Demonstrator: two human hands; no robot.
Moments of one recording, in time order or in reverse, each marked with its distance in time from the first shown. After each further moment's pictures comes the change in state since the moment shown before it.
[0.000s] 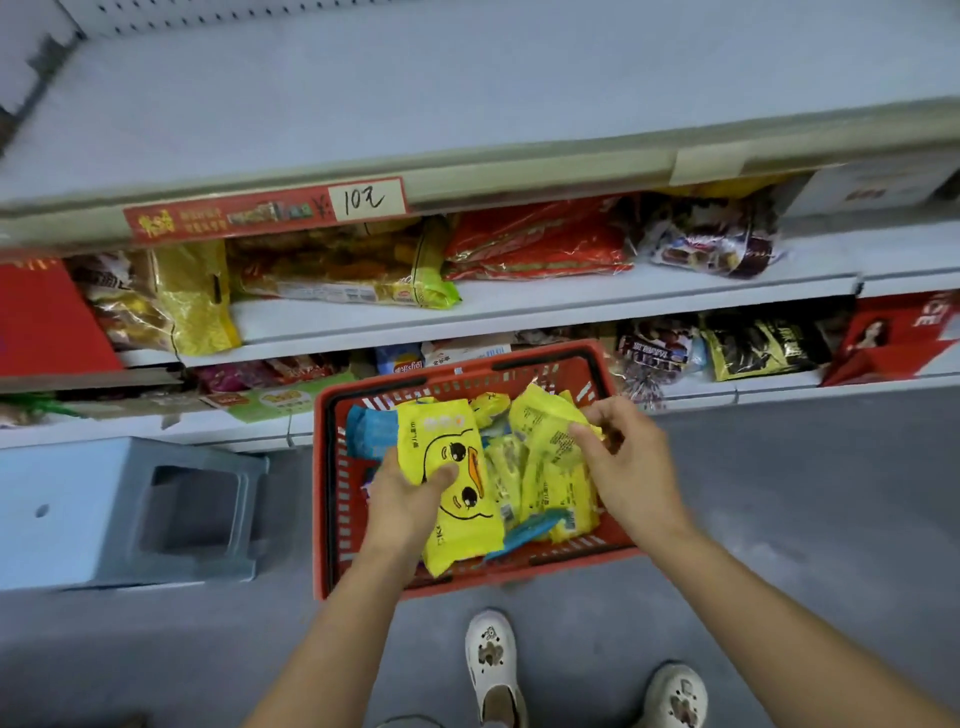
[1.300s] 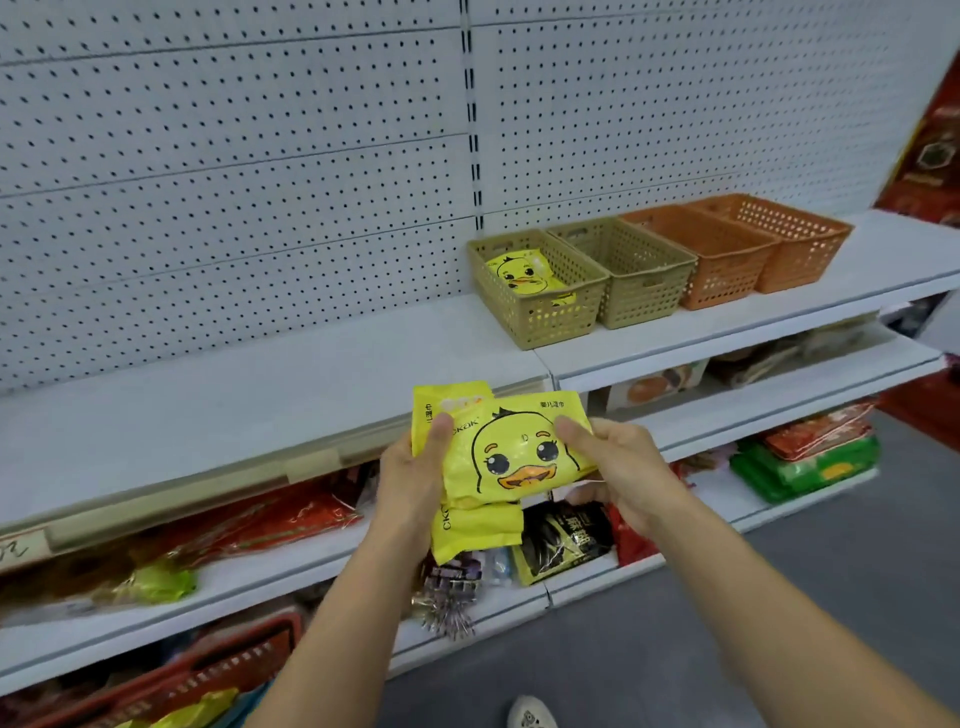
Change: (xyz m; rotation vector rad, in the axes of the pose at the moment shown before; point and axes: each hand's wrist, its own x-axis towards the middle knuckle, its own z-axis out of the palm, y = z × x) left_hand -0.153 0.342 0.388 -0.304 -0.272 0.374; right_hand 0.132 0.032 -0.474 0.678 0.006 0.236
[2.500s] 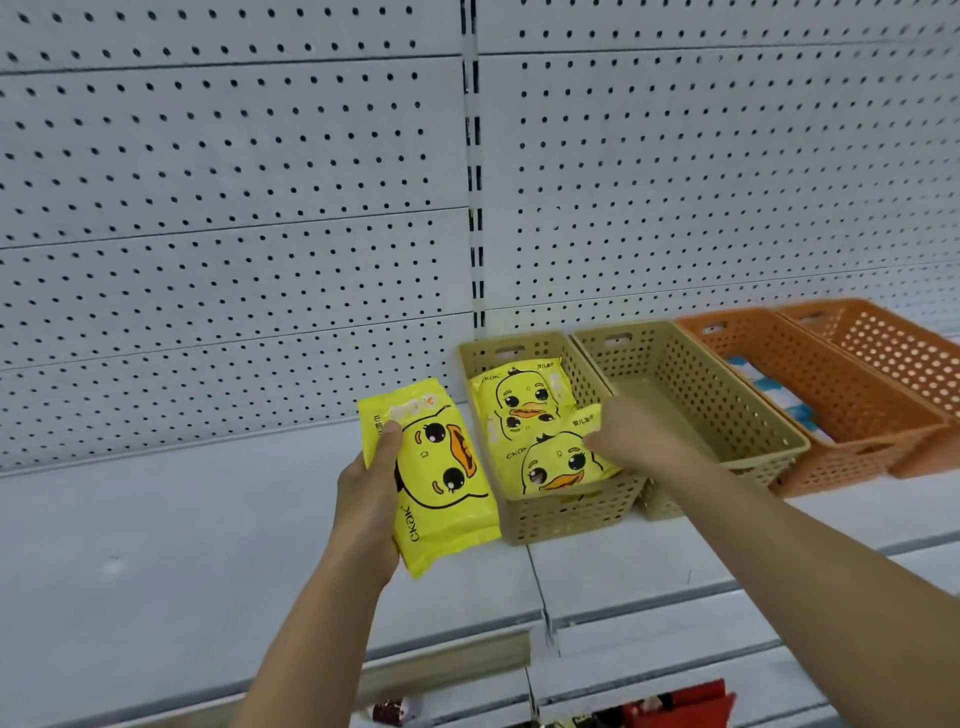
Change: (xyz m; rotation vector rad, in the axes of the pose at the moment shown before) left_hand 0.277 0.089 0.108 -0.204 0.207 -0.093; right_hand 0.369 -0.160 -0.045 -1.369 0.009 -0.031
